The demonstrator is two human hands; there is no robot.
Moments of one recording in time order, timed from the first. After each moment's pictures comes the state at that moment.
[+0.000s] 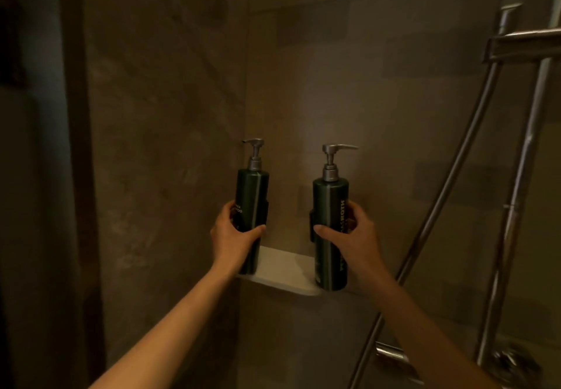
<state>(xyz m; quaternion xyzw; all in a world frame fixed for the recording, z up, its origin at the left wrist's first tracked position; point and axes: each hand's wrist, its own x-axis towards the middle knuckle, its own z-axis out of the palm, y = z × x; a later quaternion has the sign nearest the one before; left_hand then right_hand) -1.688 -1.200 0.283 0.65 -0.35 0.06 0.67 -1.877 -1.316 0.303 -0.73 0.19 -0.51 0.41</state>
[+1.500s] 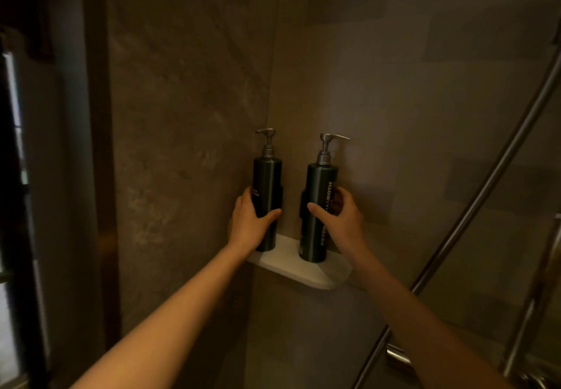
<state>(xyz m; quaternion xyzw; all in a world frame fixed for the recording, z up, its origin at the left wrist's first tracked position) -1.675 -1.215 0.283 0.73 -0.36 0.06 0.58 -1.813 -1.344 0.298 -0.76 0.22 -0.46 0.39</state>
